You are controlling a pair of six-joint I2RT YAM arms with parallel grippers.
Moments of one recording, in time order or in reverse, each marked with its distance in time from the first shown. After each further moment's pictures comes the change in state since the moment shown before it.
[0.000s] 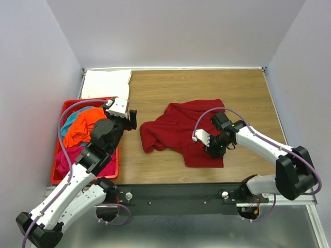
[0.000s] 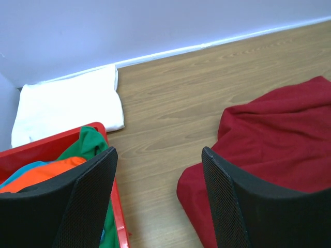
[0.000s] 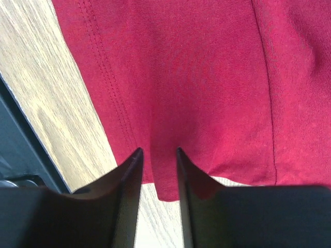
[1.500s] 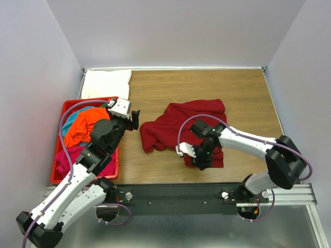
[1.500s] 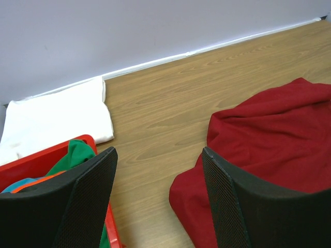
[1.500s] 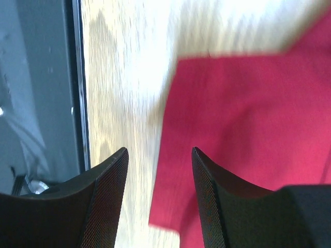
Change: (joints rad) left arm 0.000 -0.006 -0.011 0.054 0.072 0.021; right arm 0.248 0.109 0.089 -0.063 -0.105 -0.063
